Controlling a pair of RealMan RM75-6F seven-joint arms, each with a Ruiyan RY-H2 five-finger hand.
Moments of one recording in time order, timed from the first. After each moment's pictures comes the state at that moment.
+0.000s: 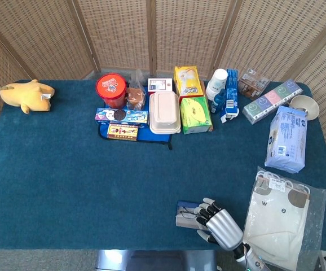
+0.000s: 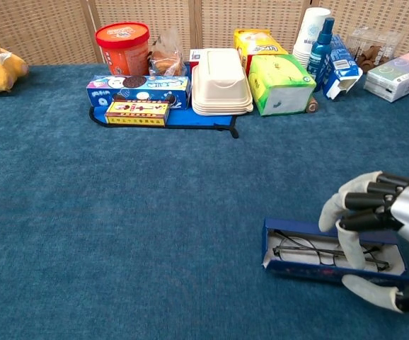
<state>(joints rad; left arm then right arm) 0.03 -1.01 -0.15 -1.47 1.50 1.70 -0.97 0.23 -1.63 -0.15 -1.34 -1.95 1.49 -0.14</state>
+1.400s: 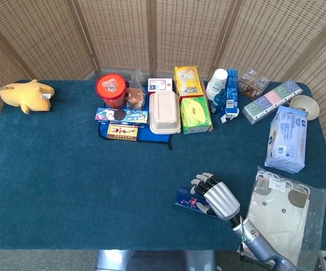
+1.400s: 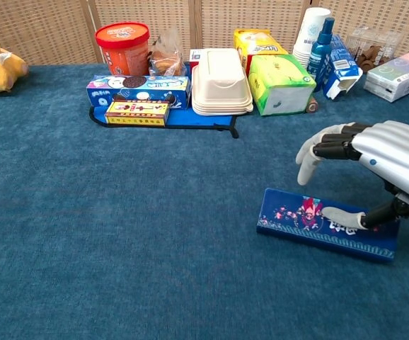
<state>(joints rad) 0.03 -1.02 -0.13 -1.46 1.50 1.68 -0.97 0.39 -1.61 -0.02 -1.31 -1.82 1.34 -0.06</state>
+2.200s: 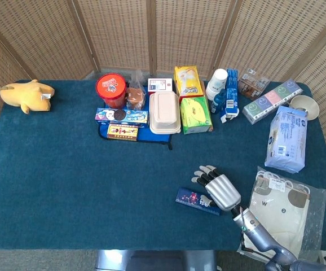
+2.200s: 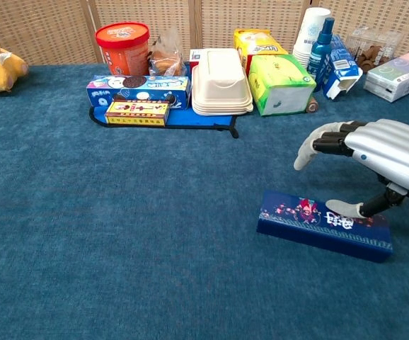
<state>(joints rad) 0.03 -1.02 -0.13 -1.44 1.50 1.68 -0.97 0.45 -1.59 -0.01 -1.27 -1.74 1.26 -0.08</state>
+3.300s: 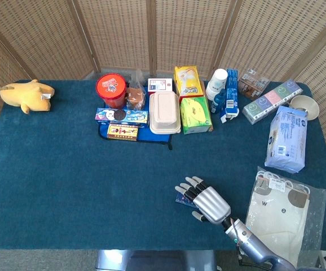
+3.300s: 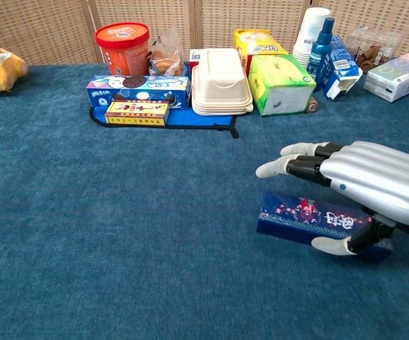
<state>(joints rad) 0.03 -1.03 -0.13 -1.43 1.49 1.66 -0.98 0.47 -1.53 -0.06 -1.52 -1.72 1.17 -0.25</state>
